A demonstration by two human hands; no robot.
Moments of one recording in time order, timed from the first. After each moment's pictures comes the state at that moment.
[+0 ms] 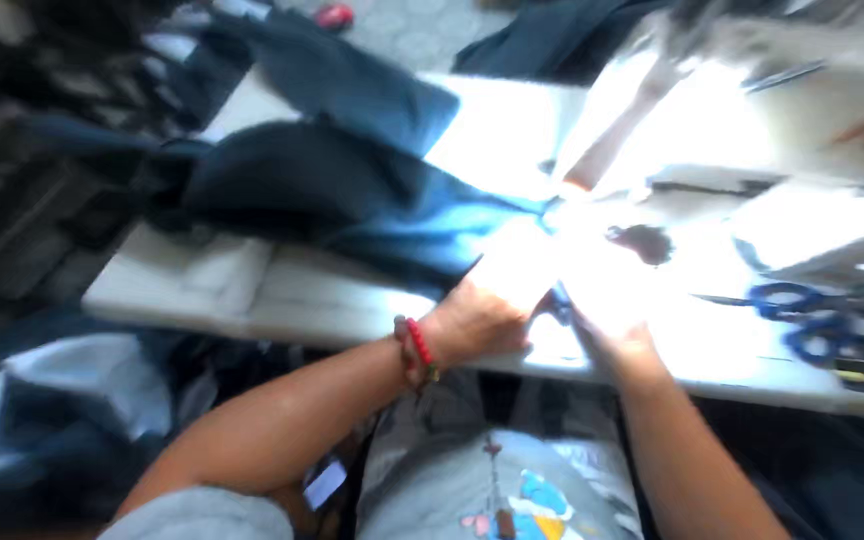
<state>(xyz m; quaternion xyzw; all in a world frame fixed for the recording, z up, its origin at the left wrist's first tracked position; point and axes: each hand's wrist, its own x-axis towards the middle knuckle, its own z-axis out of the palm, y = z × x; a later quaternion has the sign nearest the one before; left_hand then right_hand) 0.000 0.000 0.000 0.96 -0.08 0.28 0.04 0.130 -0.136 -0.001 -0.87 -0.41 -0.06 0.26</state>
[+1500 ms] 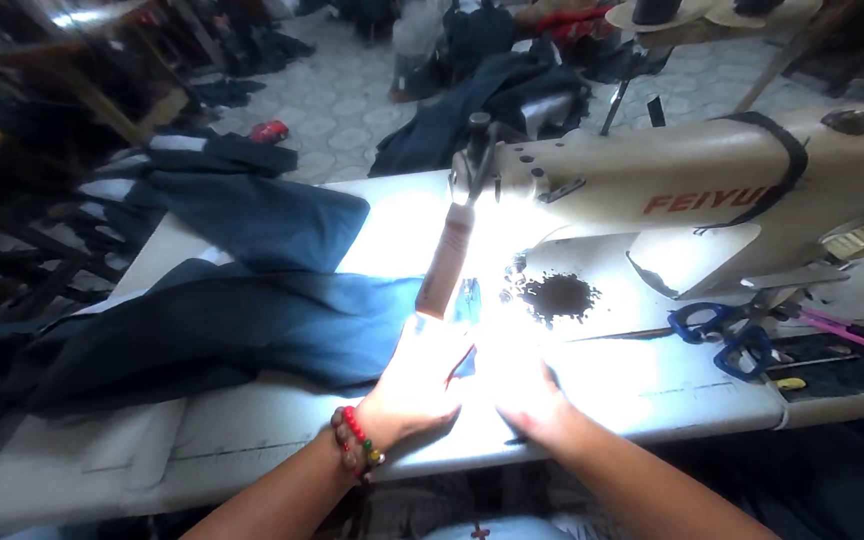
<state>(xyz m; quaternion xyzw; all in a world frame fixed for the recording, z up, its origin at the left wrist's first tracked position) 0.028 0.024 -0.015 0.98 -0.03 0.08 0.17 0.123 -0.111 0.021 -0.90 -0.41 0.16 0.04</state>
